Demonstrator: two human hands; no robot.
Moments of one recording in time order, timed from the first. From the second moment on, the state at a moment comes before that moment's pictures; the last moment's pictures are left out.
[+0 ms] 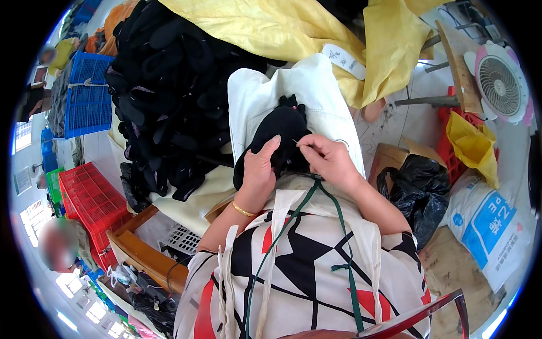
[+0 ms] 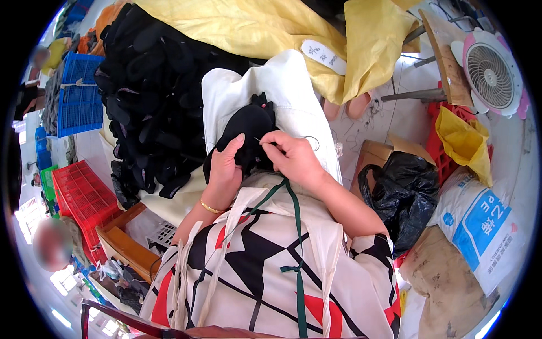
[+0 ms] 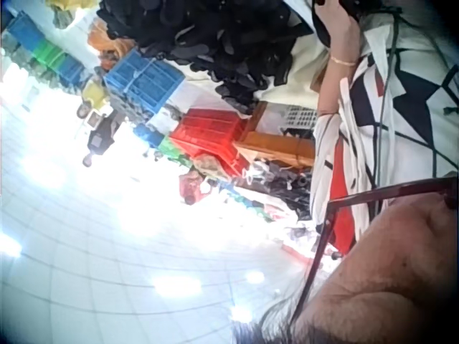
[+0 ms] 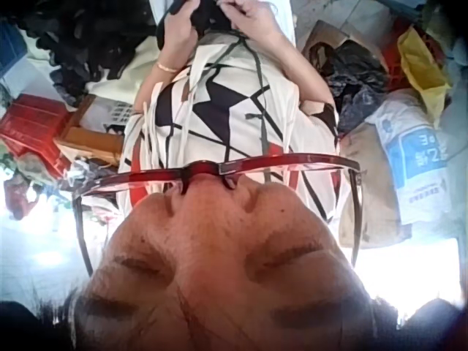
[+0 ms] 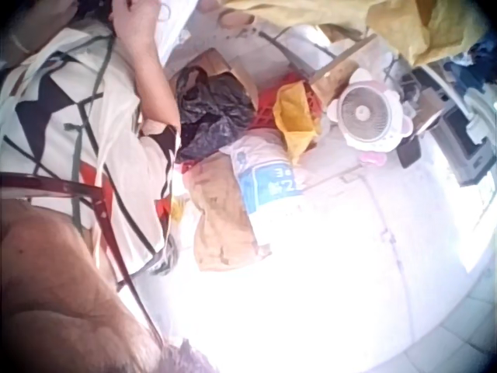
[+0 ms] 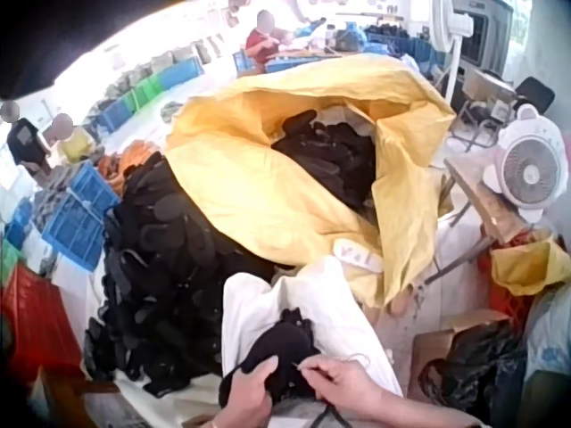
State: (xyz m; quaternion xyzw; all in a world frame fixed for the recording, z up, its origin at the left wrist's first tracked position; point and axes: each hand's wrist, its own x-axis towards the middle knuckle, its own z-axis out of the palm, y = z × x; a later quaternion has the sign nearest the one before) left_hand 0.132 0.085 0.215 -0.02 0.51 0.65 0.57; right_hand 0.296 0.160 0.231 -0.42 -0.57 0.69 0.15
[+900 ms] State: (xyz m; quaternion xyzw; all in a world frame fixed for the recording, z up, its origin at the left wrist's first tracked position) left_hand 0.132 0.079 0.206 -0.01 0.51 0.63 0.58; right_hand 0.278 0.171 0.213 -0.38 -0.68 0.61 0.15
